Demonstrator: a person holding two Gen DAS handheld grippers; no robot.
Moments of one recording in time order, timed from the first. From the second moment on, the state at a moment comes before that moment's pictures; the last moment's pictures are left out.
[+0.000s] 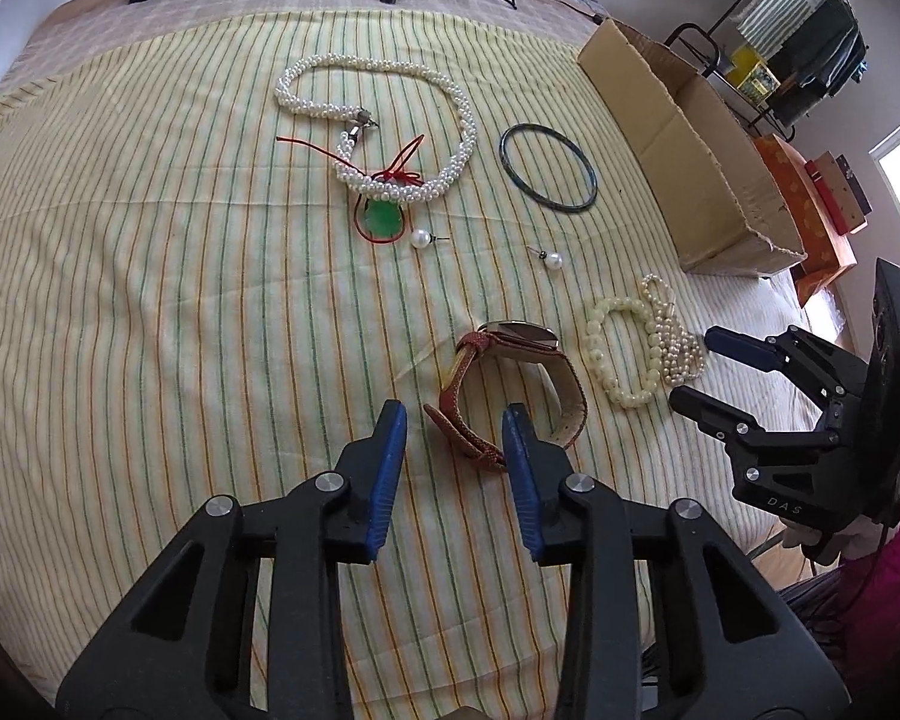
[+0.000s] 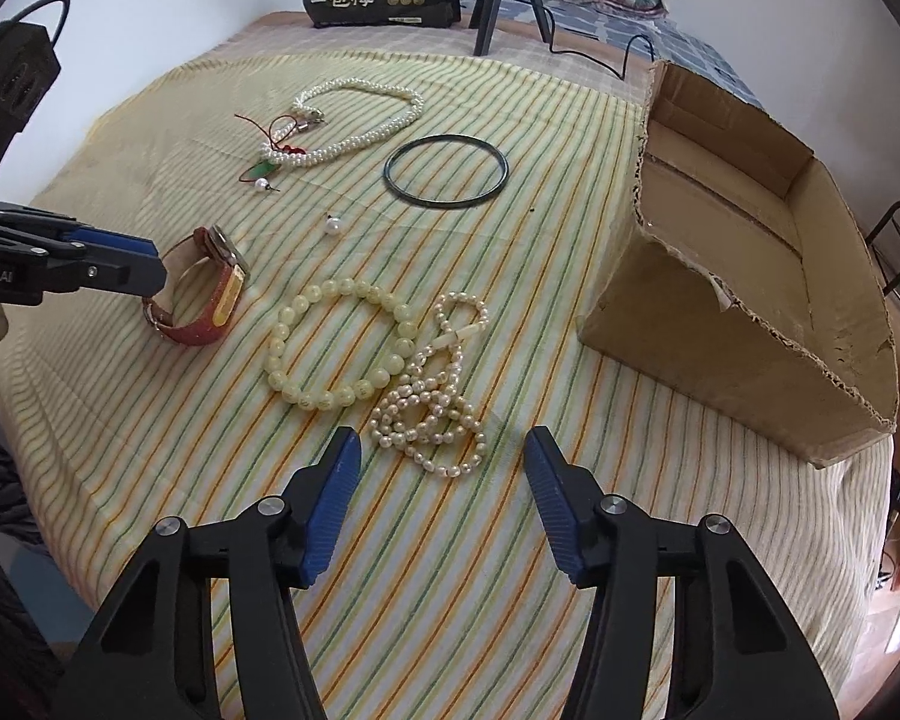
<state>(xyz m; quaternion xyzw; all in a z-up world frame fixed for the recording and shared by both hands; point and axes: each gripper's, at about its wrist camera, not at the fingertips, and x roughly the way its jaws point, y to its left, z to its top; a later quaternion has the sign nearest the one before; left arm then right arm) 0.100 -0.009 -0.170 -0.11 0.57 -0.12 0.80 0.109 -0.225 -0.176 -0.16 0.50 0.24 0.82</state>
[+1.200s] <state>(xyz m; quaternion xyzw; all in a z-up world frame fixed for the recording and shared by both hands) 0.111 -0.016 -0.182 -0.09 0.58 -0.10 0.80 0.118 -0.231 -0.172 -0.13 0.50 0.25 0.82</state>
